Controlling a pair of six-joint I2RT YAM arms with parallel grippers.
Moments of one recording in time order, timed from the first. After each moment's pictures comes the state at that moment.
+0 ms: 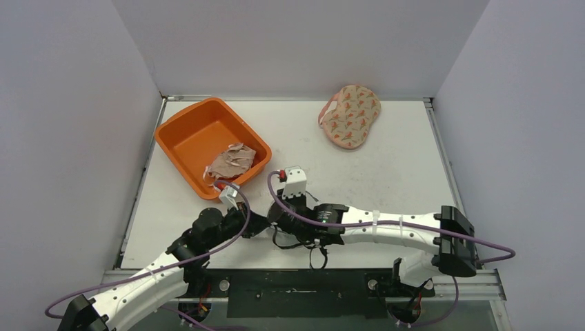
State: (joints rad) left arm -0.73 0.59 0.16 0.15 0.17 -0.93; right arm 1.32 1.52 1.17 -0.51 0.70 0.83
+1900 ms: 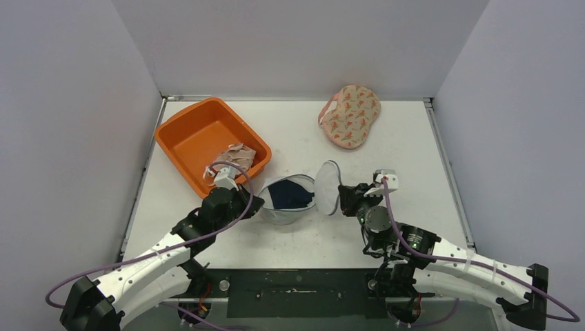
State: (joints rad) left arm -0.70 0.81 0.40 -0.04 -0.12 -0.86; right arm 1.13 0.68 0.56 -0.14 0.80 0.59
